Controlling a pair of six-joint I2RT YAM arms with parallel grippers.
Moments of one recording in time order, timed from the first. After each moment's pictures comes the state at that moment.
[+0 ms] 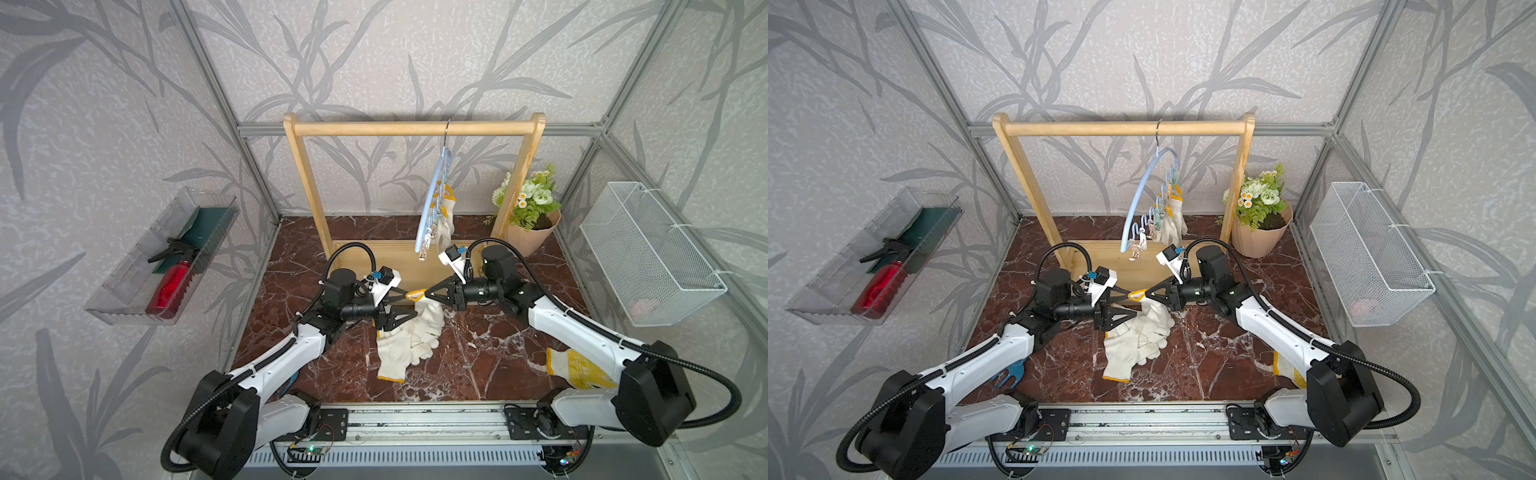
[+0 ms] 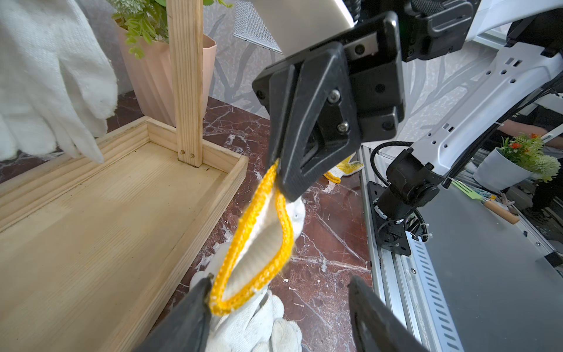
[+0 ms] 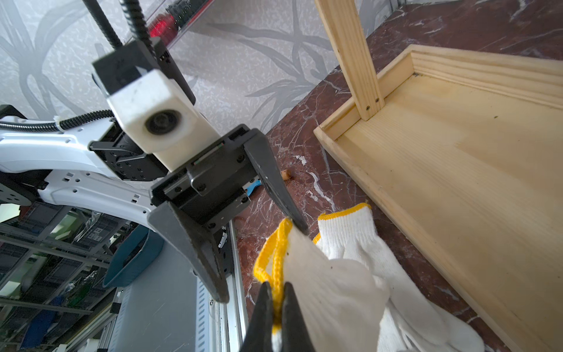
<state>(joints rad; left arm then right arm) -0.44 1.18 0.59 0.24 0.90 0.04 0.53 1.34 0.91 -0.04 -0.89 0.28</state>
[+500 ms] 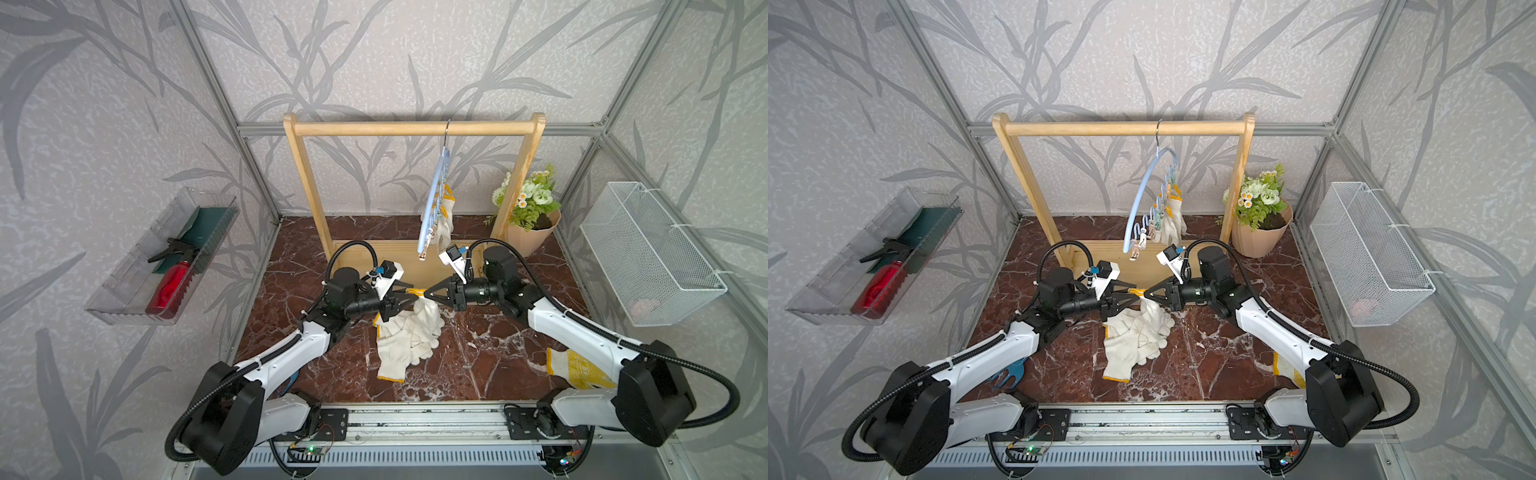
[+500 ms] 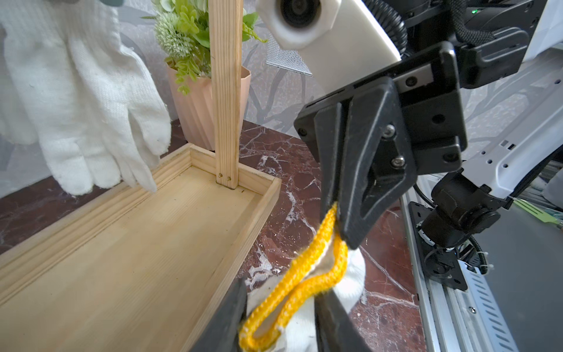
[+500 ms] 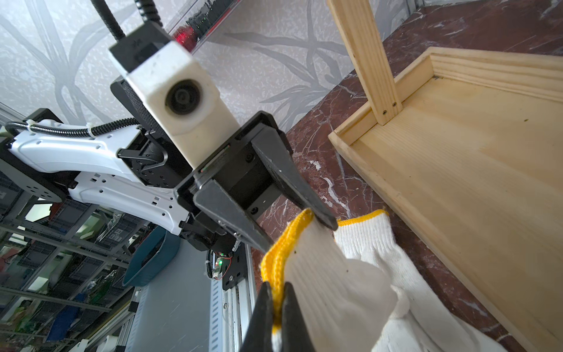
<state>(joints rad) -0.47 1.23 0.60 0.39 0.76 0.00 0.52 1.34 0.87 0.05 -0.94 0.35</state>
